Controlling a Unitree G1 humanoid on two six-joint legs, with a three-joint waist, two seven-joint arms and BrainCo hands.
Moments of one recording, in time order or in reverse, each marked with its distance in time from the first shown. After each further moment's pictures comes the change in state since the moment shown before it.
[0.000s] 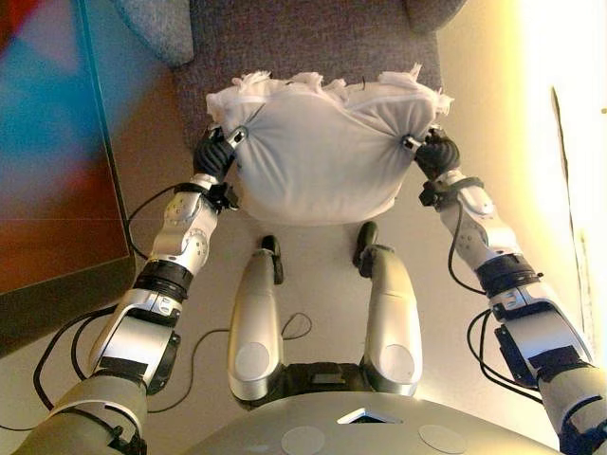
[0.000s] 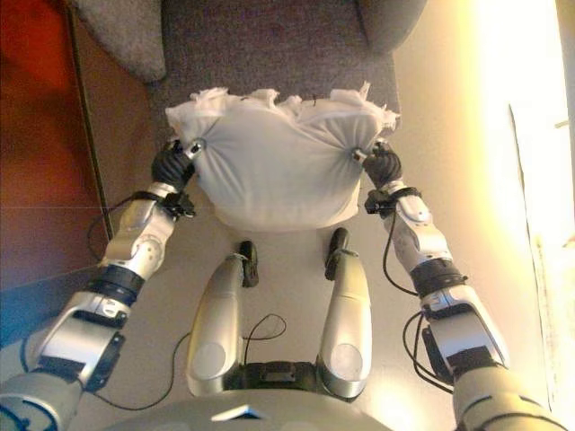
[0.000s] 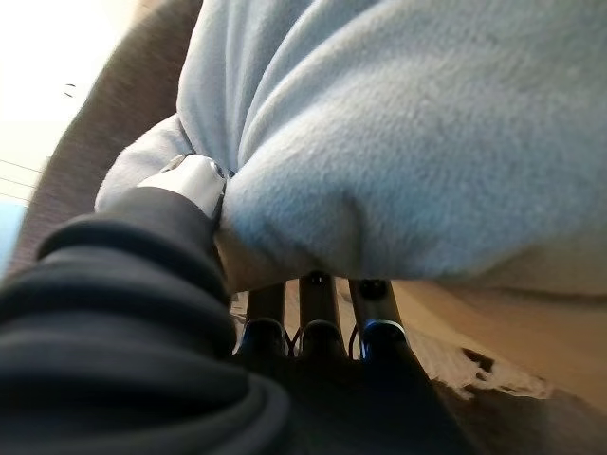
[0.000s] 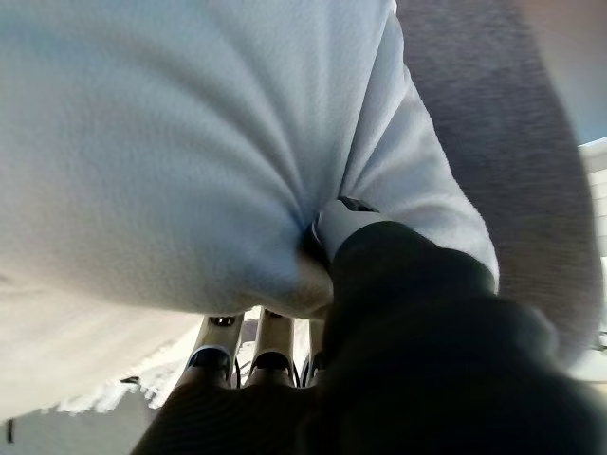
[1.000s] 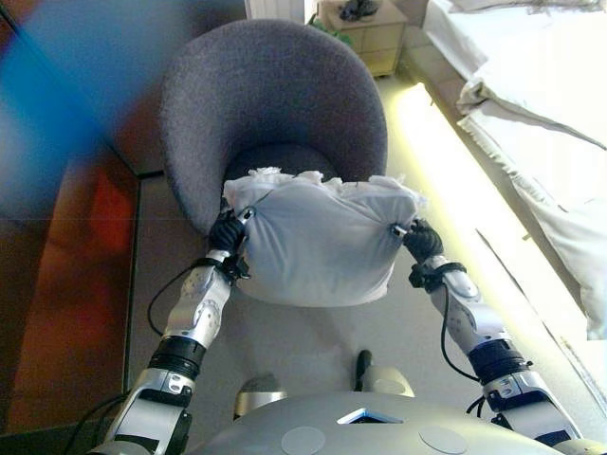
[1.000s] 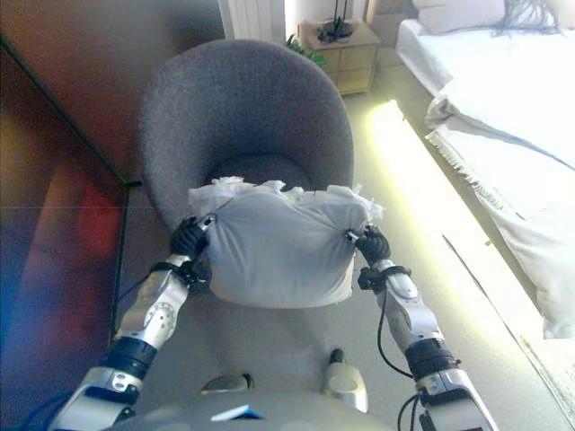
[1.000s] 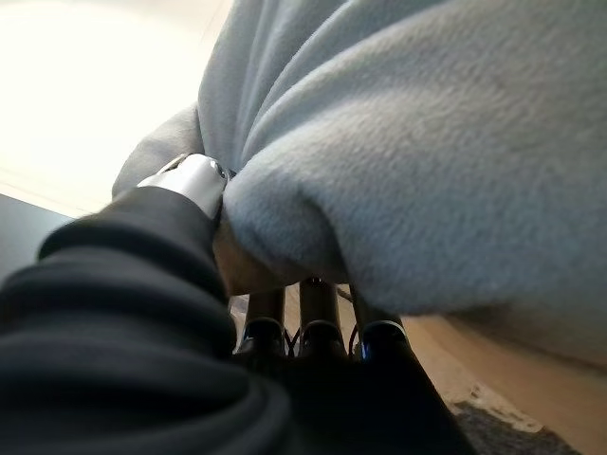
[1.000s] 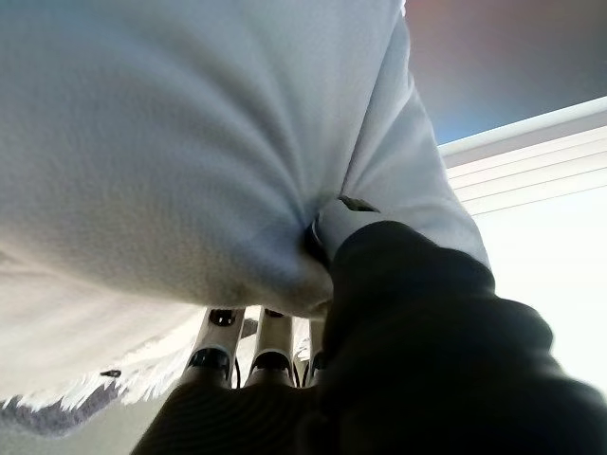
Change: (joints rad) left arm 0.368 -0.114 0.091 -0.133 0.076 0.121 0.020; right arm 0.408 0.112 -0.049 -0.145 -0.107 0.090 0.026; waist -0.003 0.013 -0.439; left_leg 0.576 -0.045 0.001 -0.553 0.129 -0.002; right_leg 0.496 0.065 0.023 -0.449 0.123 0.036
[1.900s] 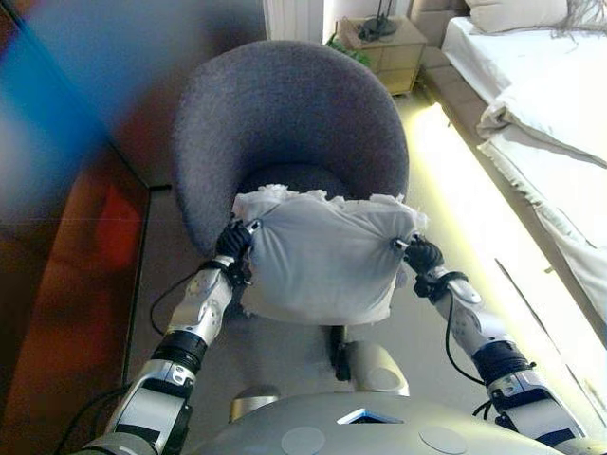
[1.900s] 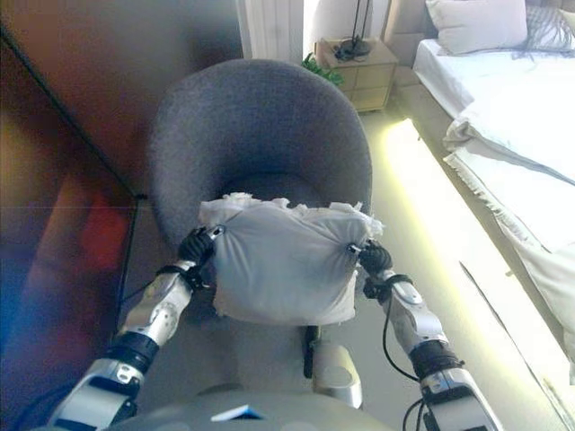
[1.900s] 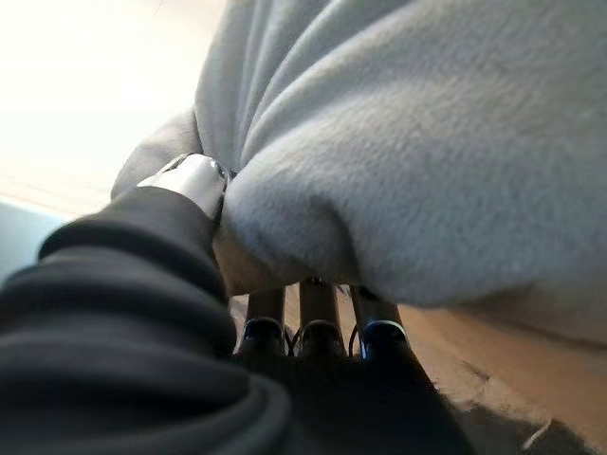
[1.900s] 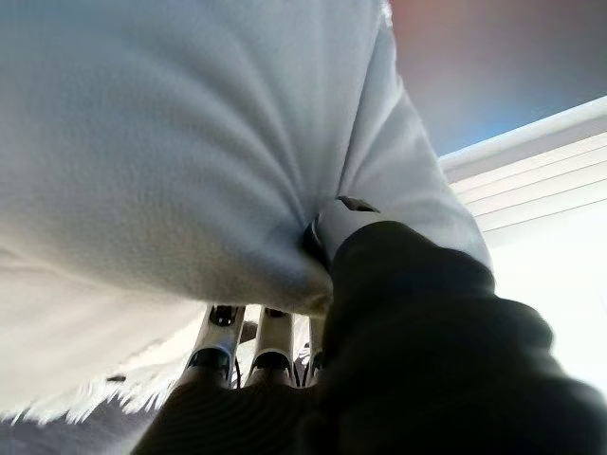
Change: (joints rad) left arm -0.016 -0.030 -0.027 0.095 0.019 0.012 -0.018; right arm -0.009 -0.042 0.009 0.110 0.059 0.050 0.080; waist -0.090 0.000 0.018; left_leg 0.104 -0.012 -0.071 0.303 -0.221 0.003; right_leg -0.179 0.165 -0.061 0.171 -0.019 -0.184
